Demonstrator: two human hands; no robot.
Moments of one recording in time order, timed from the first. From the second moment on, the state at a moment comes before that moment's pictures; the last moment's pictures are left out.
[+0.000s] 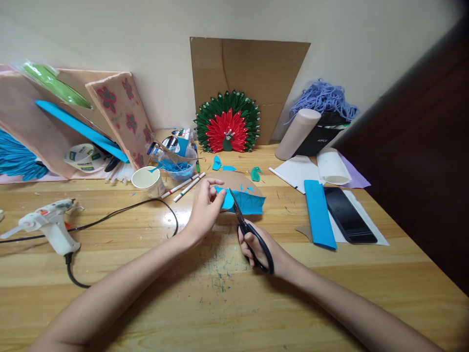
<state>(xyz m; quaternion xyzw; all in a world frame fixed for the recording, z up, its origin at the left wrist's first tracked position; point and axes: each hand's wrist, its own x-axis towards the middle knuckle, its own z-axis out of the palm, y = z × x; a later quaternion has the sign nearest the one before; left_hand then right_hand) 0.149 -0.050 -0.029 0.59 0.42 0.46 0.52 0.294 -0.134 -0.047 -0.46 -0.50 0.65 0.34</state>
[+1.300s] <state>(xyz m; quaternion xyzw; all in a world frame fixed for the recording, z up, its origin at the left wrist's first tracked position) 0.147 -0.062 -0.021 0.80 0.27 0.21 0.49 0.315 -0.107 -0.037 -0.52 -0.52 0.54 0.42</state>
